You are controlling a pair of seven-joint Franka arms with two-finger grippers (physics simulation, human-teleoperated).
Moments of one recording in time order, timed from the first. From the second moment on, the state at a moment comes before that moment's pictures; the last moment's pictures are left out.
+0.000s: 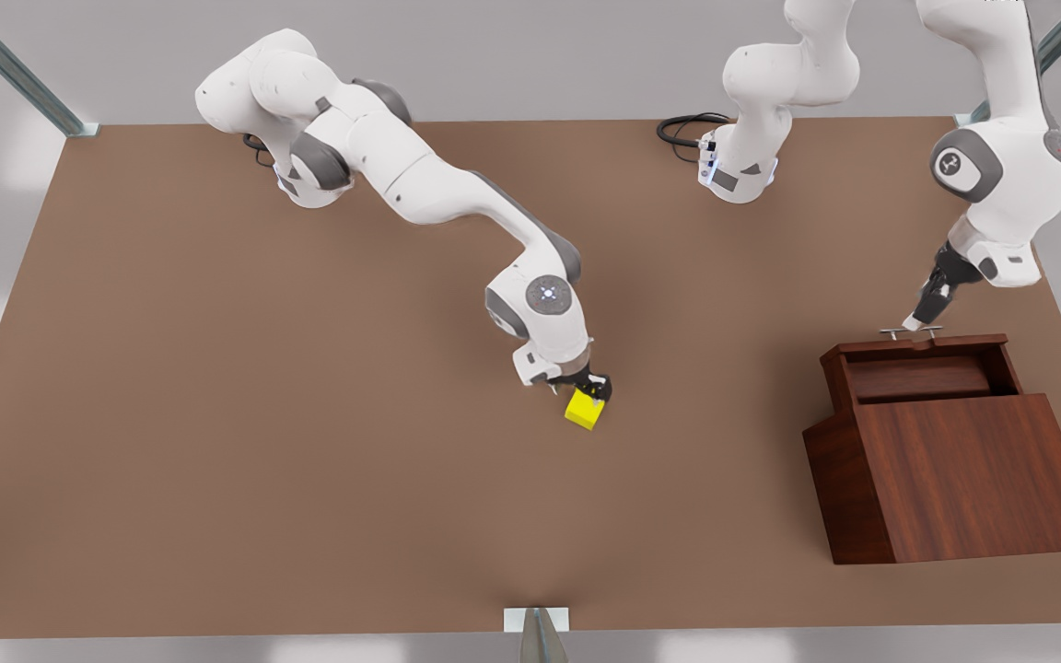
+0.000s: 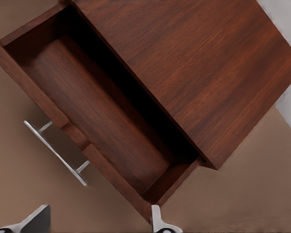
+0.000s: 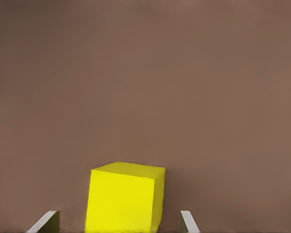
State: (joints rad) left arm -0.08 -0.22 0.34 -2.35 -0.09 2.37 -0.43; right arm 0.82 0.96 -0.03 -1.02 0.01 2.27 1.18
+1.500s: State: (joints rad) left arm -0.62 0.75 0.00 -1.50 0.07 2.28 -0.19; right arm 0.15 0.21 -0.18 -1.32 -0.02 1.60 0.02
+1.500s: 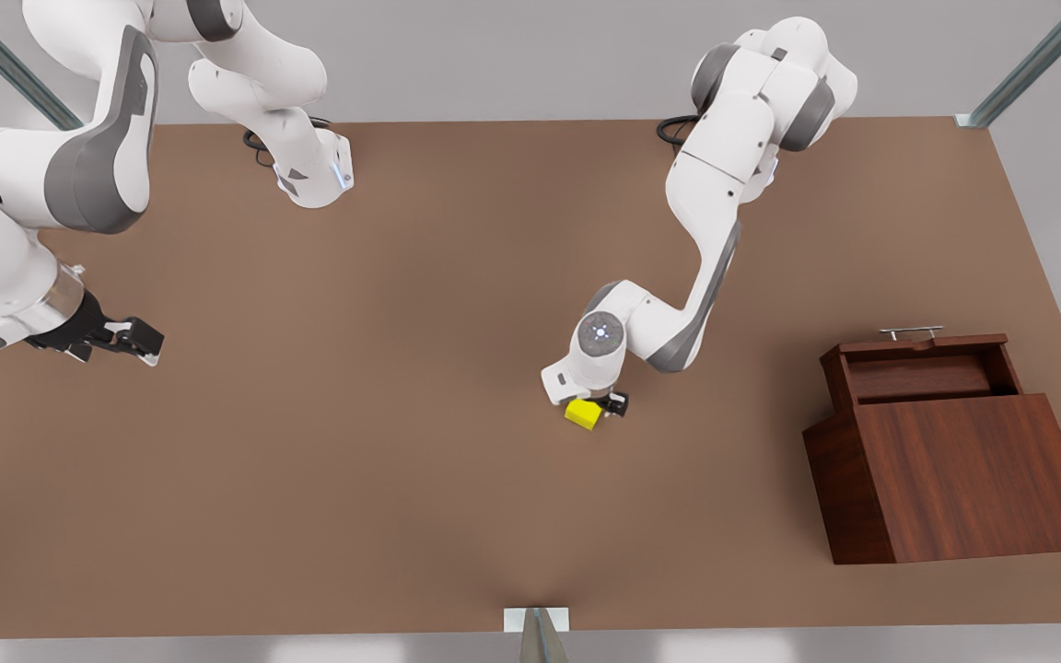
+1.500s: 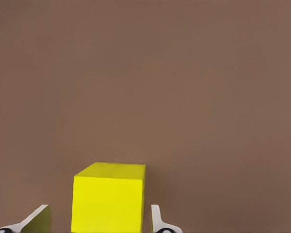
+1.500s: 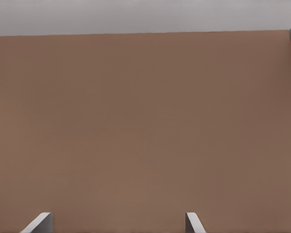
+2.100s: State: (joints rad) left arm -0.62 0.82 0.00 -1.51 0.07 2.34 -0.19; right arm 0.15 0.21 -0.18 -1.32 -0.02 1.62 0.02
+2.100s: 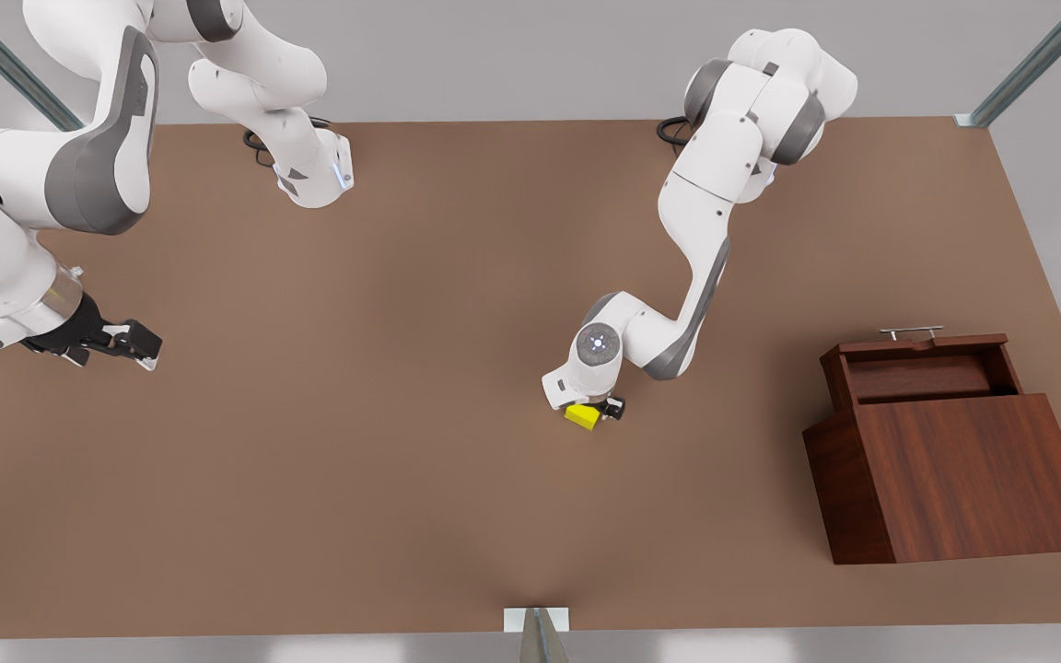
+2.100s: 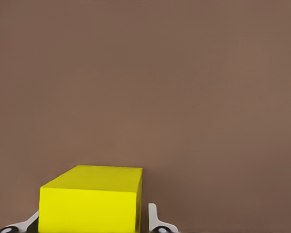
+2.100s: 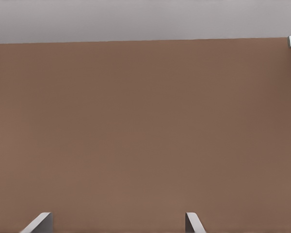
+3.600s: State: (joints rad) left arm -0.61 0.28 0.31 -1.70 0.02 1.86 0.25; right arm 0.14 0.21 -0.18 -1.32 -0.02 1.64 0.02
